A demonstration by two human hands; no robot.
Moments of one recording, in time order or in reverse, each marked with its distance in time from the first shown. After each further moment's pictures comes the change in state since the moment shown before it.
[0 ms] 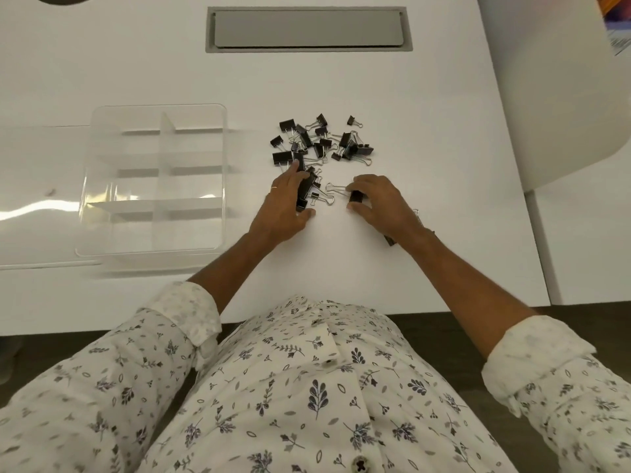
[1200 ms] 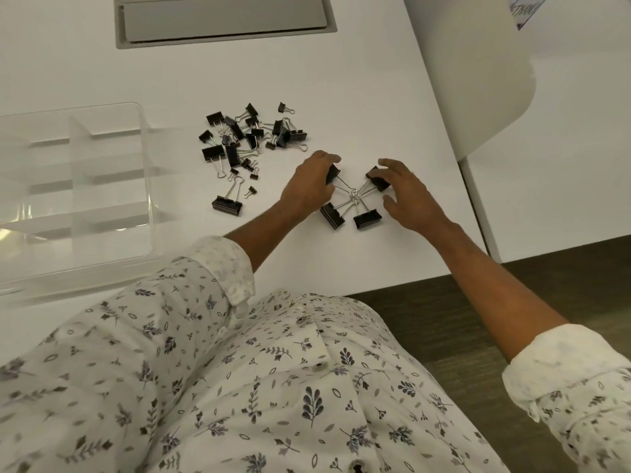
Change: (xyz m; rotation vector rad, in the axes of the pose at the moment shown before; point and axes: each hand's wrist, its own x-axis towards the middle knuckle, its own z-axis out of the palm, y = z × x) left_hand 0.063 0.132 0.078 0.028 -0.153 0.170; right_hand -0.100 0.097 -0.069 -0.052 0.066 0.180
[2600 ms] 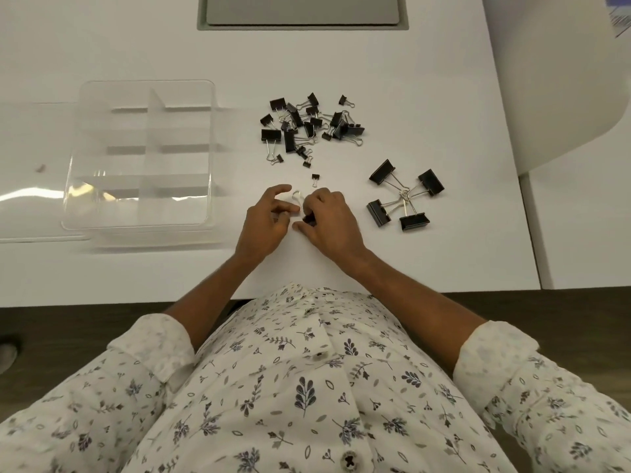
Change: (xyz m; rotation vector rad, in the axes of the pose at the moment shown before) left_hand -0.155 -0.111 -0.020 -0.439 0.369 -0.244; right_hand 0.012 -0.187 0.126 0.043 0.048 -0.157
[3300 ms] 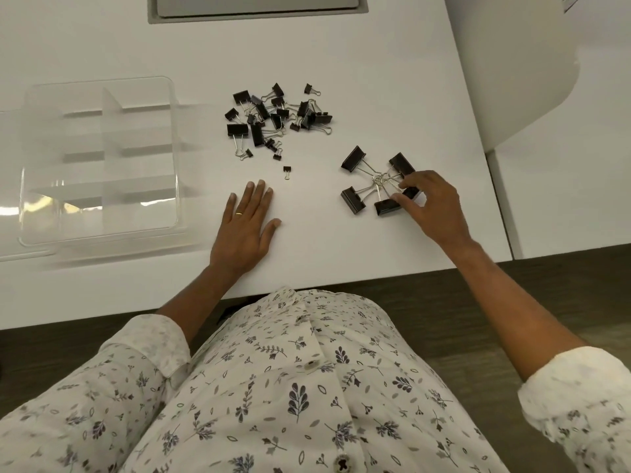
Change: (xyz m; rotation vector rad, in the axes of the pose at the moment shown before) left_hand -0.013 -0.031 0.008 0.845 -0.137 0.329; right_hand -0.073 0.161 -0.122 0.035 0.225 0.135
